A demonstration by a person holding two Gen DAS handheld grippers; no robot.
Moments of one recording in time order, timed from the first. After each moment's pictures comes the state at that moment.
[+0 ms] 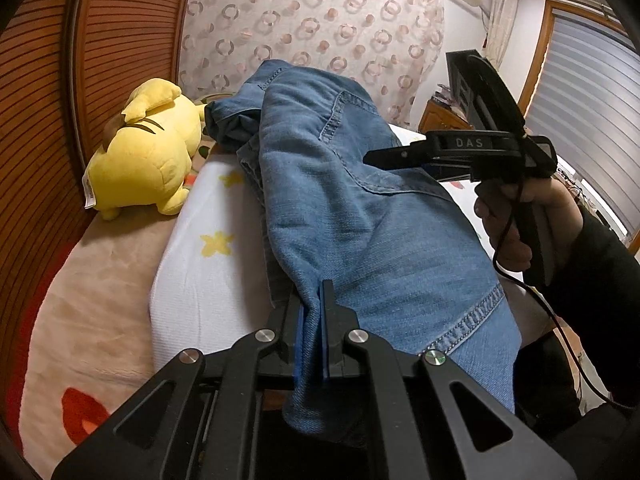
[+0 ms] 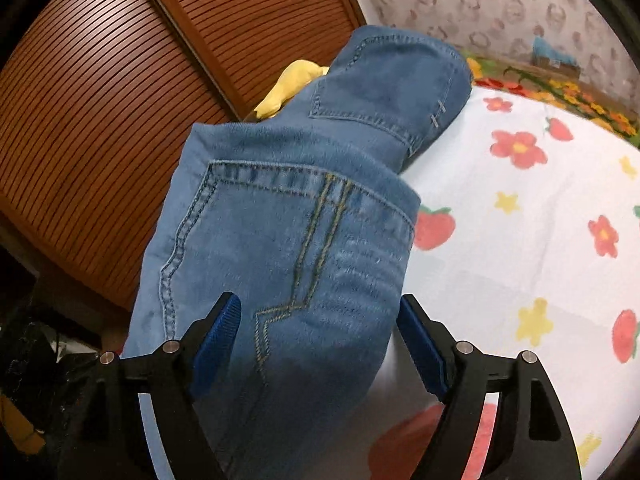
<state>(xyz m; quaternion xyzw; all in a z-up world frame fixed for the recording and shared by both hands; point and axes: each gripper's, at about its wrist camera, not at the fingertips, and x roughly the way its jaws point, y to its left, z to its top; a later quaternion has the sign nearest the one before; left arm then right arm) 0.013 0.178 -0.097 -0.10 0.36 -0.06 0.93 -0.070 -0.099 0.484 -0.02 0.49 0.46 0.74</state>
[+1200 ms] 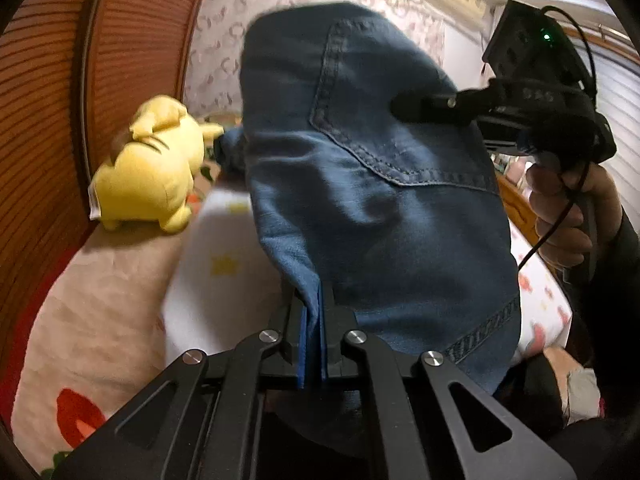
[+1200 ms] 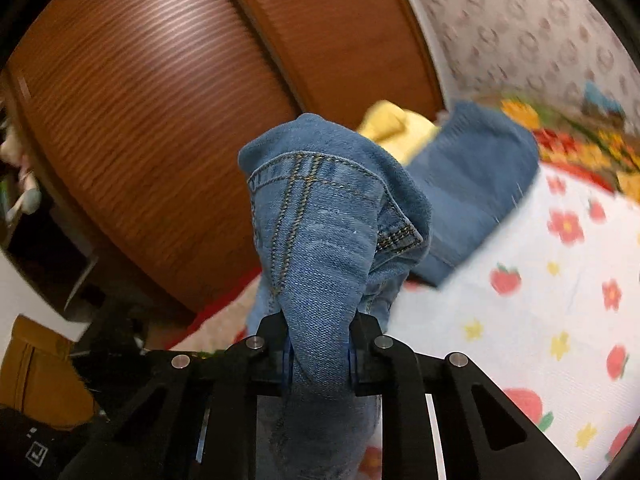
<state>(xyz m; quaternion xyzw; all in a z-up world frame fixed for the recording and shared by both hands) -0.005 0.188 -0.070 -0.13 0.30 -0.06 0.94 -0.113 -0.087 0.576 -0.01 0.42 0.57 0.71</state>
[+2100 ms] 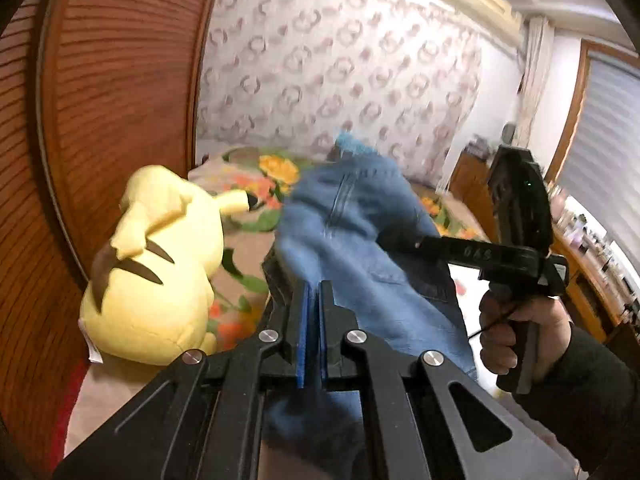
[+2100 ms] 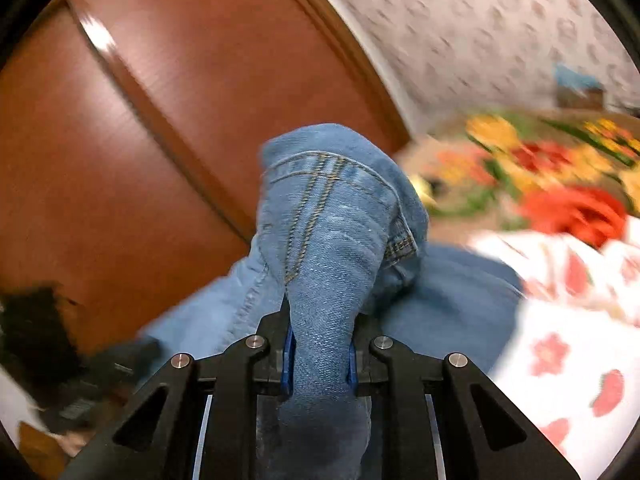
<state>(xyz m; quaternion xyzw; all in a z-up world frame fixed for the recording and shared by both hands) 0.242 0.269 -0.016 -0.11 0.31 -0.02 0.94 0.123 -0.025 0.479 0.08 0.43 0.49 0.75</state>
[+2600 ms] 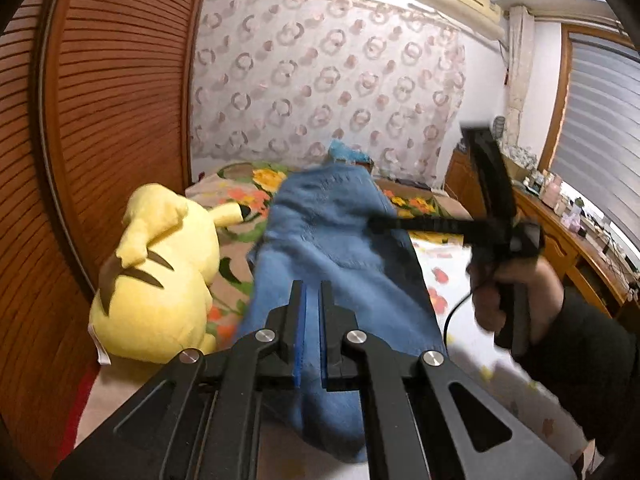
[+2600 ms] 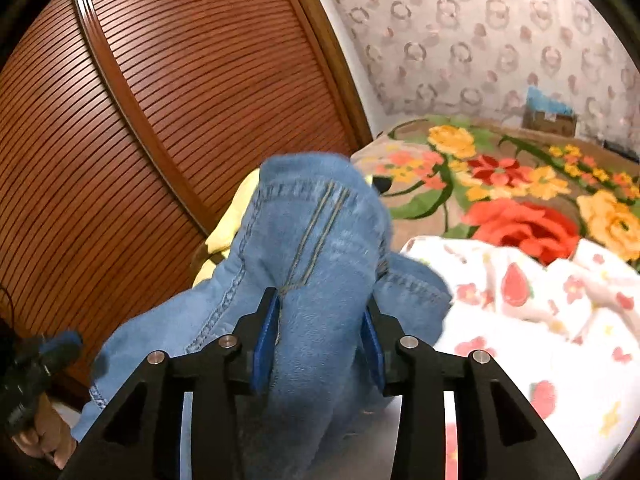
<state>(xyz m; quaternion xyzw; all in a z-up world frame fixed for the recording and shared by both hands) 0.205 0.240 0.000 -0.08 0.29 -0.02 0.95 0.116 -0.026 0.518 0.01 0.40 0.45 0.79</state>
